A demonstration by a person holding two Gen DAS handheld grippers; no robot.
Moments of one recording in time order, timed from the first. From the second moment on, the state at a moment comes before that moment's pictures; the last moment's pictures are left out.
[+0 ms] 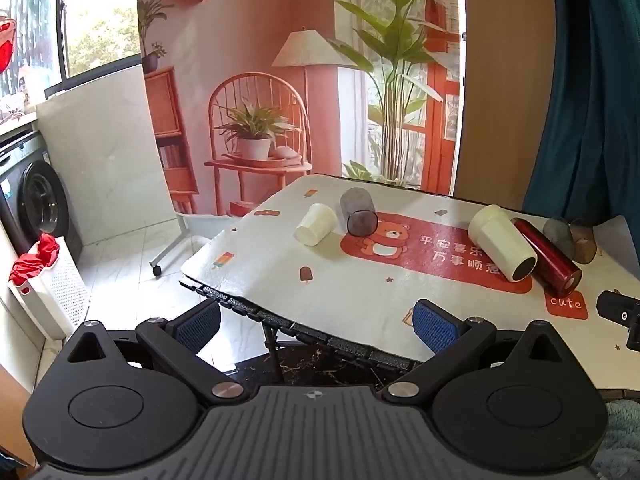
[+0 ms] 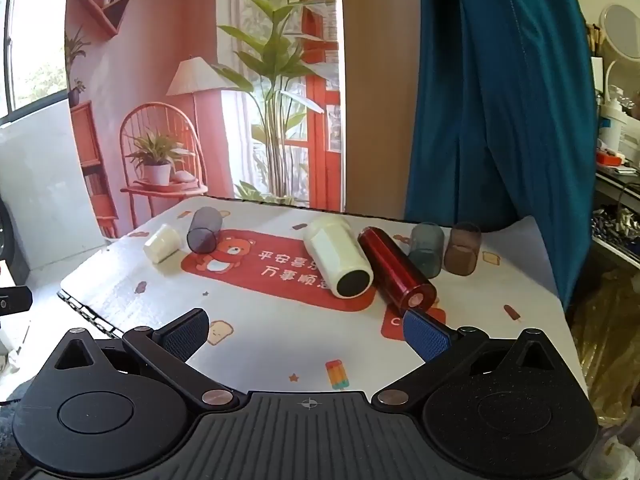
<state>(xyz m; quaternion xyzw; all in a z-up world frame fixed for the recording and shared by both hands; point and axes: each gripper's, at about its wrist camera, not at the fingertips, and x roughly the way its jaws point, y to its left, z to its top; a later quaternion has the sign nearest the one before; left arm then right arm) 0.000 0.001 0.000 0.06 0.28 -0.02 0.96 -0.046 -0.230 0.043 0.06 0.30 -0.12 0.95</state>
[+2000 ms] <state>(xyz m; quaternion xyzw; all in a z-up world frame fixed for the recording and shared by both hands) 0.007 0.000 -0.008 0.06 0.31 -0.01 0.95 -0.043 -0.235 0.035 0.05 0.31 -0.12 0.94</state>
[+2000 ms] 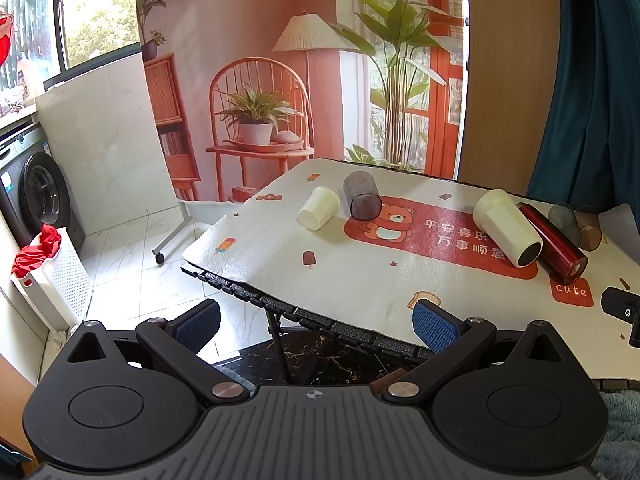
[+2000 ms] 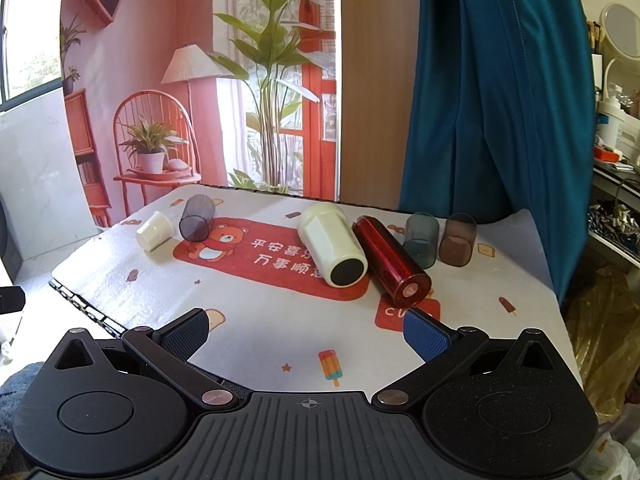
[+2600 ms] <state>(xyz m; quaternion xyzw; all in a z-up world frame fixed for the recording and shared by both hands) 0.006 0.002 -0.005 0.06 0.31 -0.01 0.95 -0.042 -0.235 0.034 0.05 0.31 -0.12 0.94</state>
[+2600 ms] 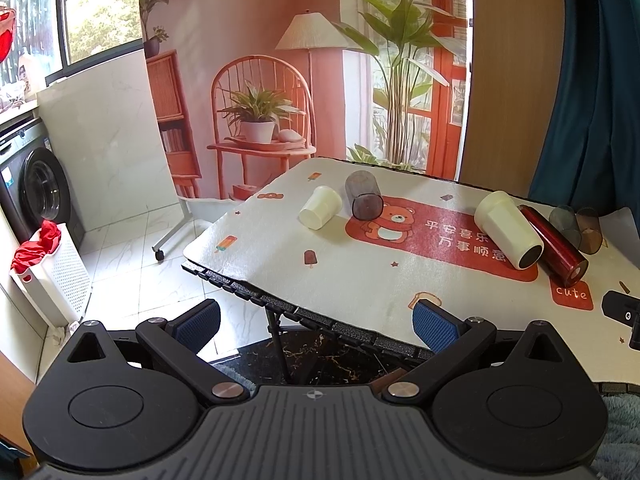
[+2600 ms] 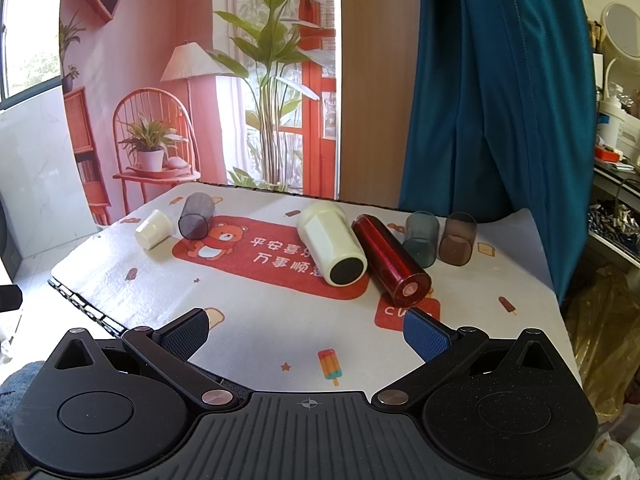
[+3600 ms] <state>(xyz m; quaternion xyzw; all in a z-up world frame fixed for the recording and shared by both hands) 0.040 -0.002 -0.007 0.07 0.31 -0.02 0.95 -0.030 -0.254 0.030 0.07 0.28 -0.08 0.95</state>
